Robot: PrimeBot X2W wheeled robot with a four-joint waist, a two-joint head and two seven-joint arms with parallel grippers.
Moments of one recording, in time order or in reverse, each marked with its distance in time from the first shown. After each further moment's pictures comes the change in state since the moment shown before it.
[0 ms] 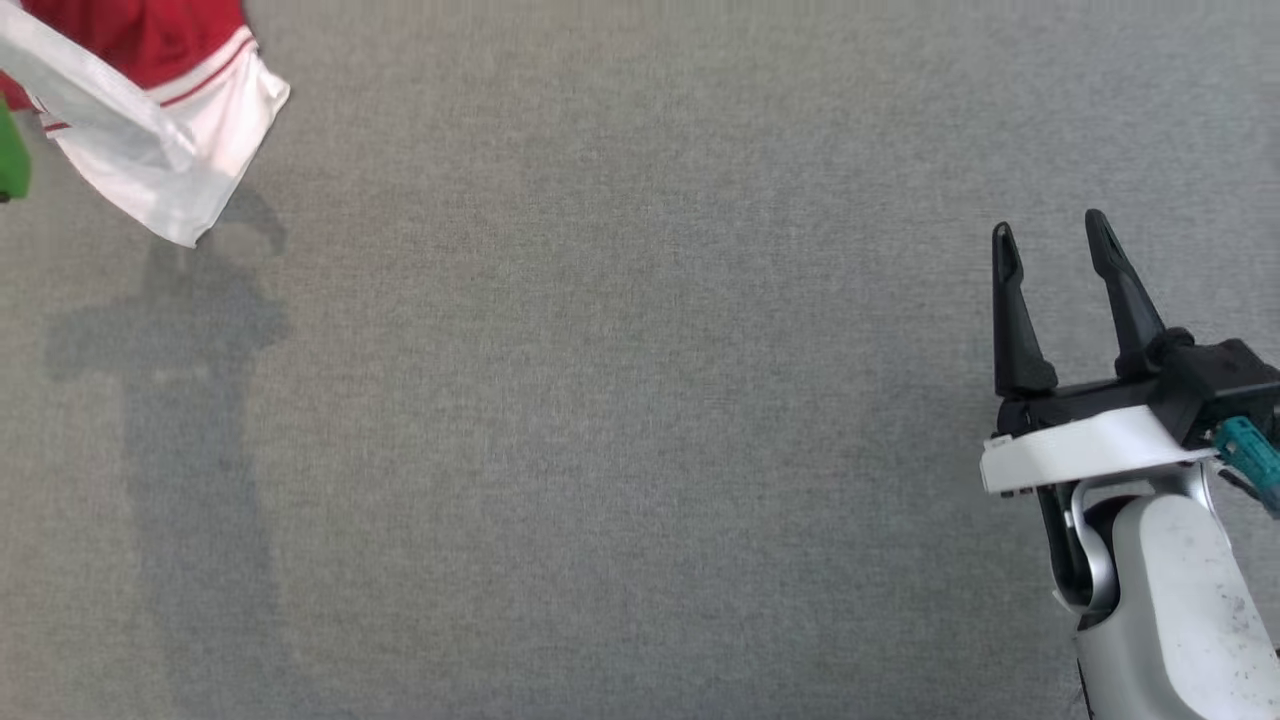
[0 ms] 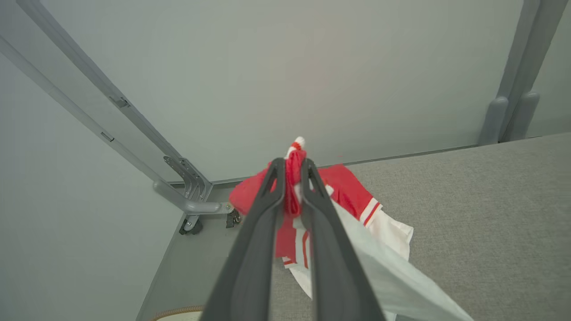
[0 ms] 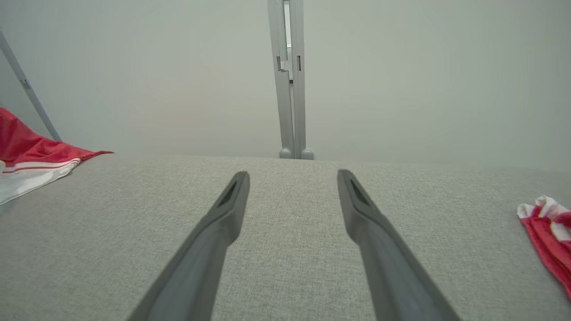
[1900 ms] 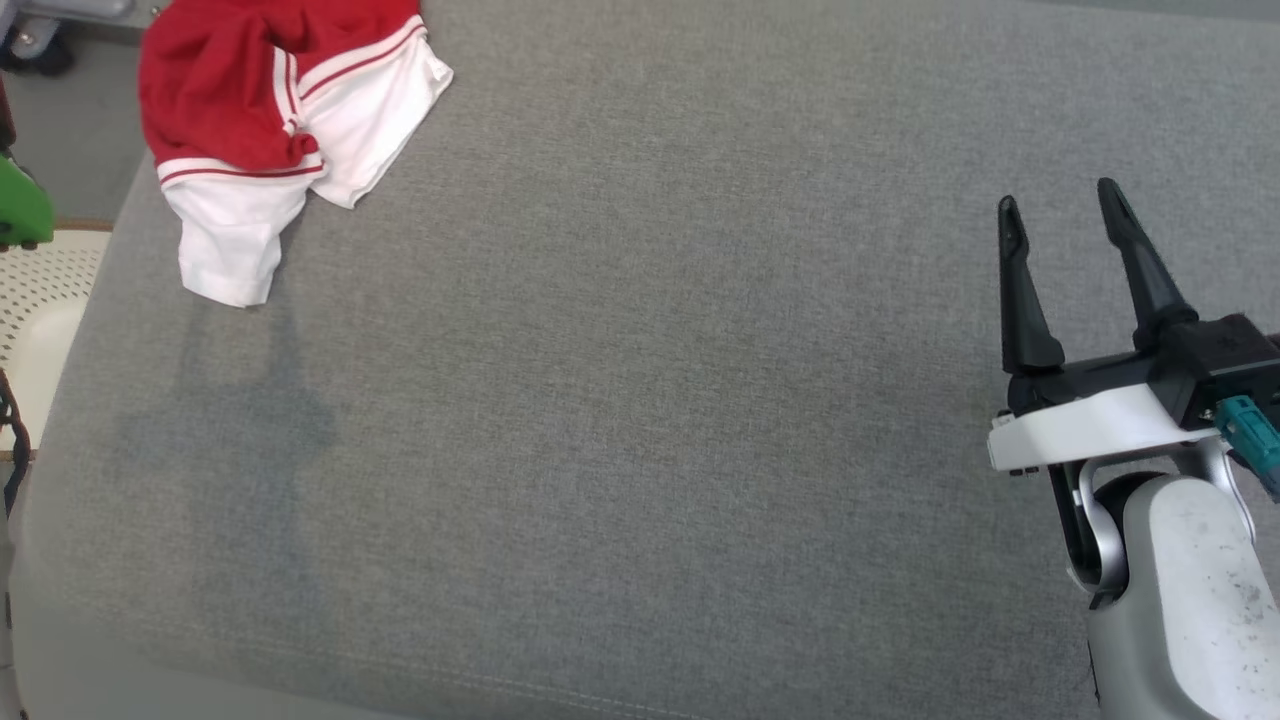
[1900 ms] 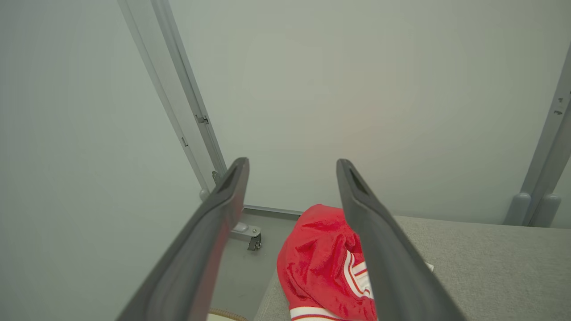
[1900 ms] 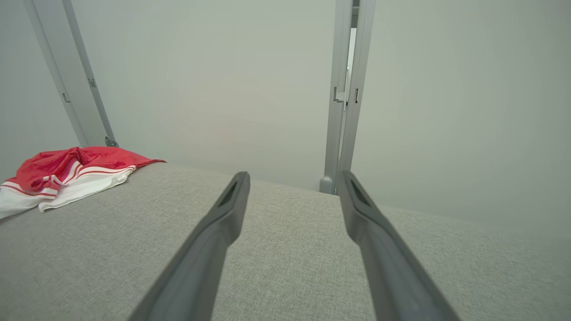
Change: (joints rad) left arm 0.353 -0.104 0.425 -0.541 0.079 0.040 0.076; right arm -0.016 0.001 -0.003 -0.059 -0.094 0.000 0.053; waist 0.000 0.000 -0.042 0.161
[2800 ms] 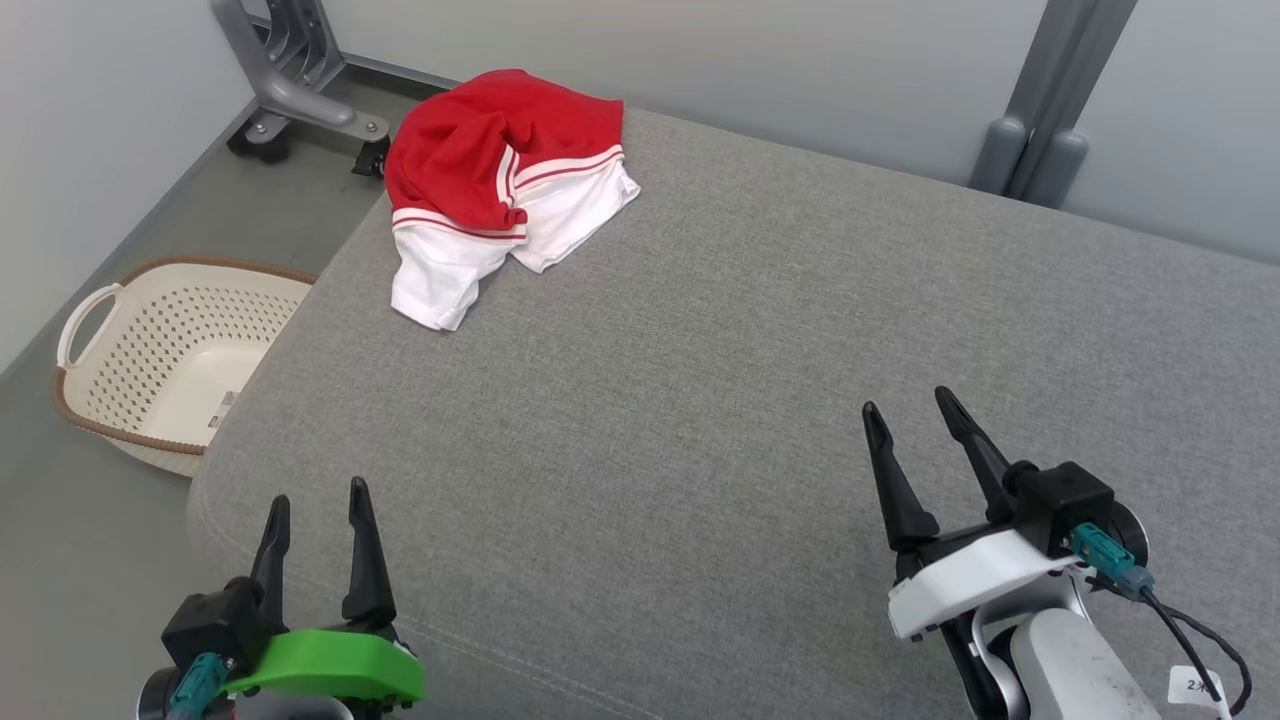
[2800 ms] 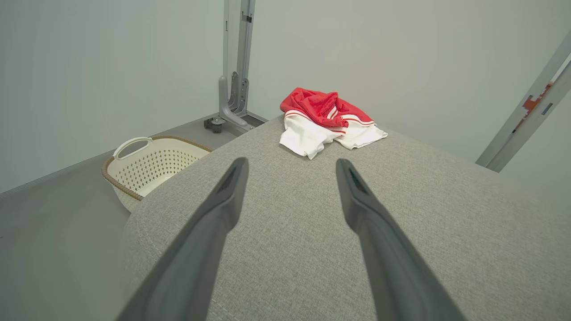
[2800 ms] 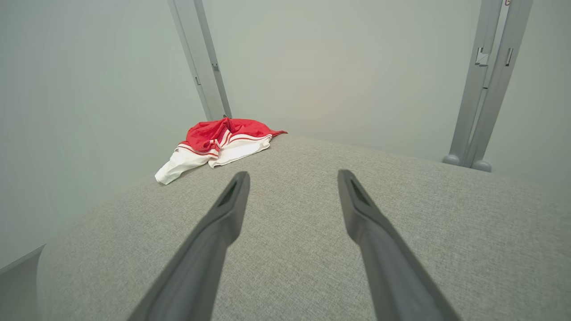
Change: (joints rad) left arm 0.780 -0.362 -0.080 -0.203 -0.007 0.111 -0.290; right arm 0.137 0.000 0.184 0.277 0.200 0.000 -0.103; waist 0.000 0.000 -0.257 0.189
